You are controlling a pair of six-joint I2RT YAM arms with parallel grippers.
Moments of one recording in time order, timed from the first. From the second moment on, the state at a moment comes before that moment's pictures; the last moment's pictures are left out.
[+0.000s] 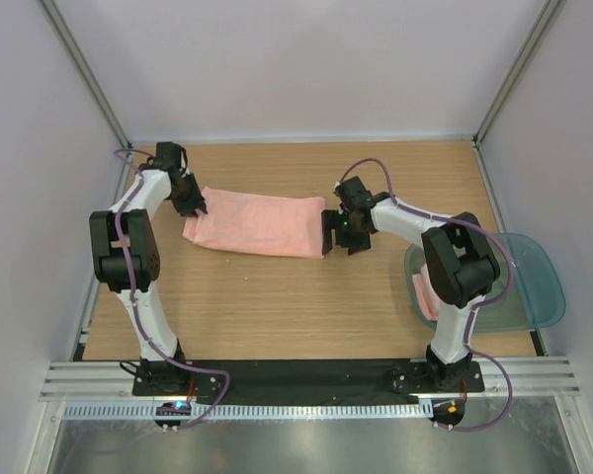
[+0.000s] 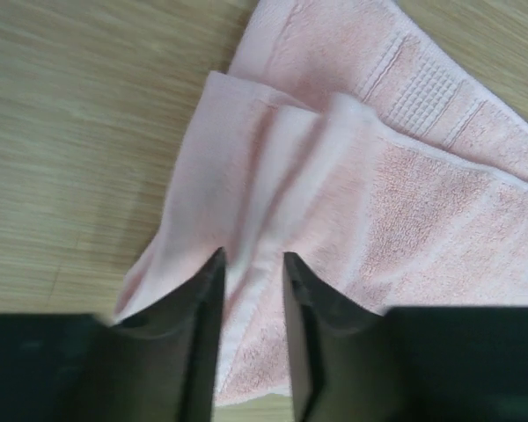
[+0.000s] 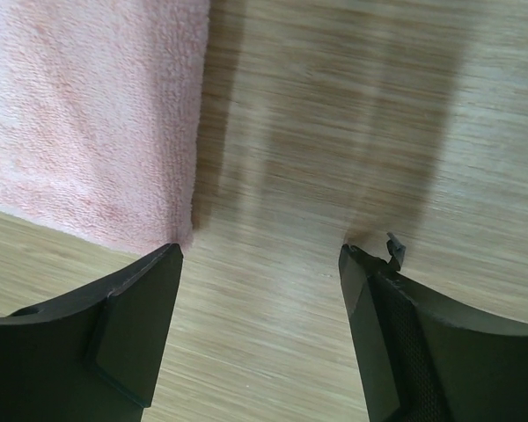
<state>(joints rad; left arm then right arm) 0.03 1.99 1.54 -0.68 0.11 -0.38 0.47 1.88 1.25 -0.52 -0.12 0.41</state>
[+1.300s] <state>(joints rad) -0.08 2.15 1.66 -0.67 -0.05 -0.34 0.47 1.88 1.25 -0.59 -0.10 0.40</state>
